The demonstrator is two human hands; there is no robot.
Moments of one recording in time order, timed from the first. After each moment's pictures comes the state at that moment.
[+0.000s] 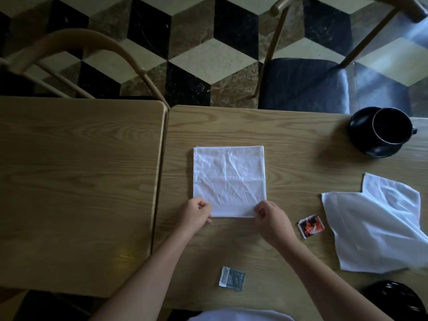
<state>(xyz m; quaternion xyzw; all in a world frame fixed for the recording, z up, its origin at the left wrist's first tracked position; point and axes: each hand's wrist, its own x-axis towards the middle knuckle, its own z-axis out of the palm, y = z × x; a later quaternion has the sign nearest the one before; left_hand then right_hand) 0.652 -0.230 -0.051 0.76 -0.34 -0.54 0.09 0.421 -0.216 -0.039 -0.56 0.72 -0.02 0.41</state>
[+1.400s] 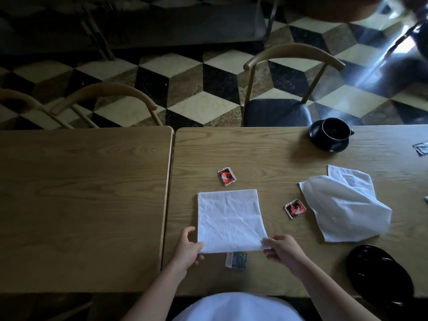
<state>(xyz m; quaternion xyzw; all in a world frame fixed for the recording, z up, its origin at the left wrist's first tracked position) 0.686 -0.096 0.004 0.75 -0.28 -0.59 0.11 0.406 -0.088 0.009 -0.18 0.75 -0.17 0.61</state>
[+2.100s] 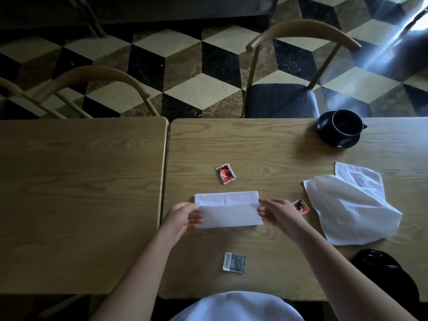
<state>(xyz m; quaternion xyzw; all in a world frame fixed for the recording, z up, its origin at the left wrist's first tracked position) 0.692 -0.191 0.006 0.68 -0.17 -0.68 0.23 0.402 -0.187 0.023 -0.14 0.69 -0.26 0.66</state>
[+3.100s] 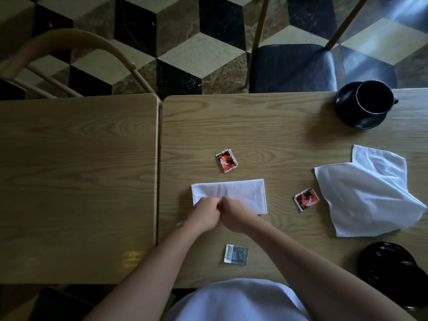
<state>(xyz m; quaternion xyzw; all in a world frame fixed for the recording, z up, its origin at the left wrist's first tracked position) 0.634 -0.203 -0.026 0.61 -0.62 -0.48 -0.10 0.506 -0.199 -0.020 -0.59 0.60 0.09 0.54</state>
